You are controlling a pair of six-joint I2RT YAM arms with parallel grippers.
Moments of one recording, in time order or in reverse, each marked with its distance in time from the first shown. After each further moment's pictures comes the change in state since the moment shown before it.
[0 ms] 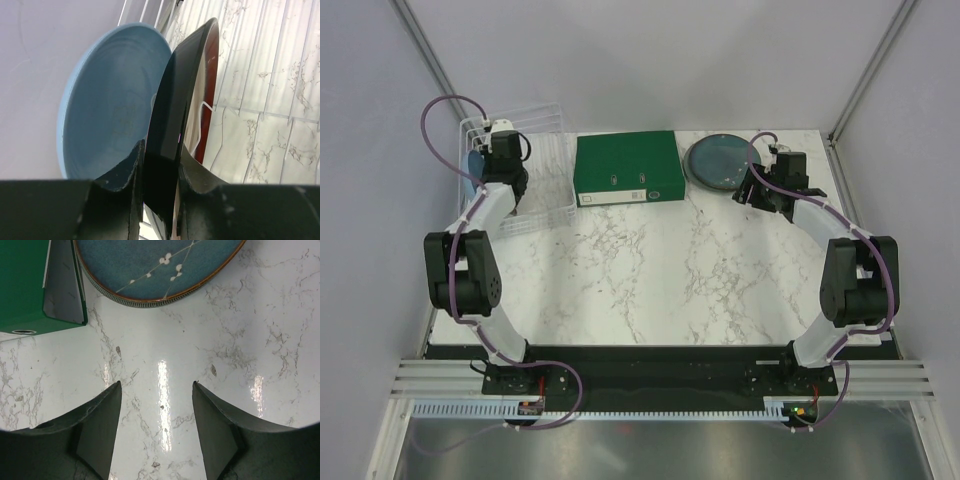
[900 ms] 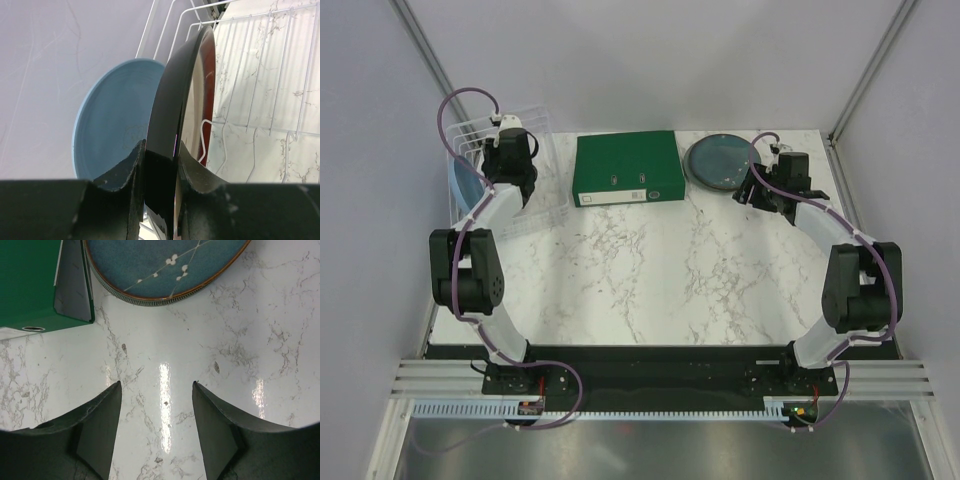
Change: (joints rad) left arm -0.048 0.009 -0.017 0.159 -0.193 0.198; right arm 0.000 -0.037 -0.023 0.006 -0.011 0.001
